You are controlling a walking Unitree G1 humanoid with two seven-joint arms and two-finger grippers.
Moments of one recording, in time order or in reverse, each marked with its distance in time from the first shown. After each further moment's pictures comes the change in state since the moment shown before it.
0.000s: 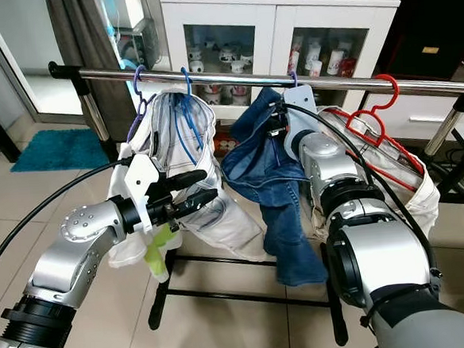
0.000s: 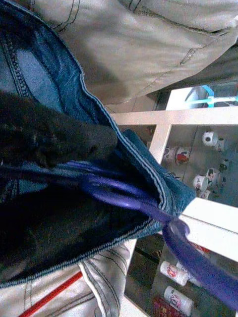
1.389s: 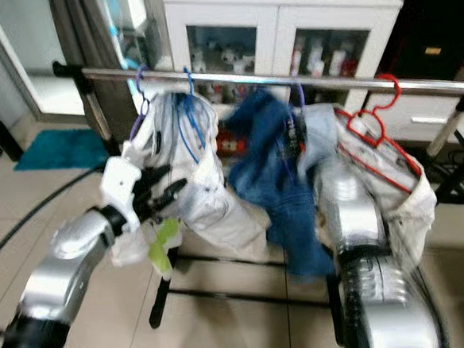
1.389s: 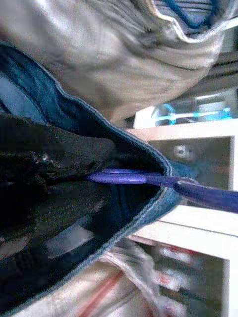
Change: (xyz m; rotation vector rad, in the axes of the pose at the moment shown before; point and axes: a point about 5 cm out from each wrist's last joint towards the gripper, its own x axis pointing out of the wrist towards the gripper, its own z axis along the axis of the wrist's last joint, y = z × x) left arm -0.023 0.012 -0.016 -0.016 0.041 0.392; right arm -0.047 0.004 -0.048 0.127 -0.156 0.040
